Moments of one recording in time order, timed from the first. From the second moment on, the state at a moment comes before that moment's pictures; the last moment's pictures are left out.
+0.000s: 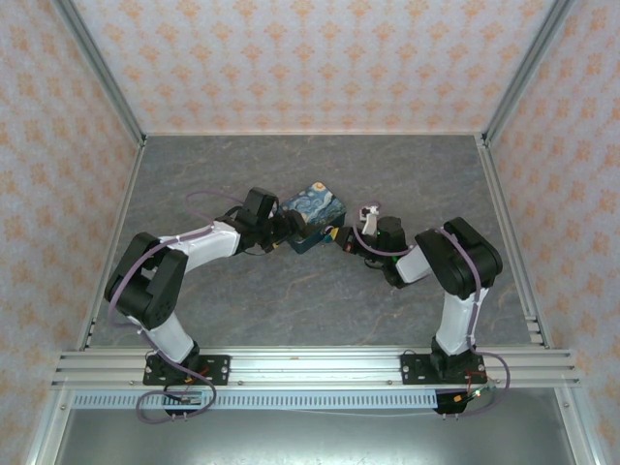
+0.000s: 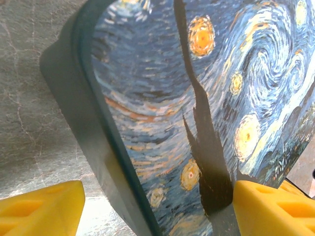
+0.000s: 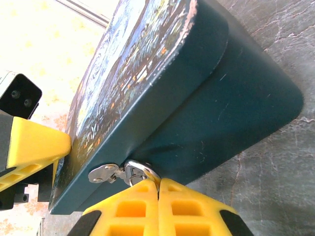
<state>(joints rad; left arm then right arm) -0.43 1.68 0.93 -0.13 0.23 -0.98 0.42 1.89 0.54 1.00 -0.51 0.83</state>
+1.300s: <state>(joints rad) -0.45 0.96 0.72 -0.21 -0.09 -0.71 0.41 0.89 0.44 -0.07 -0.36 0.55</state>
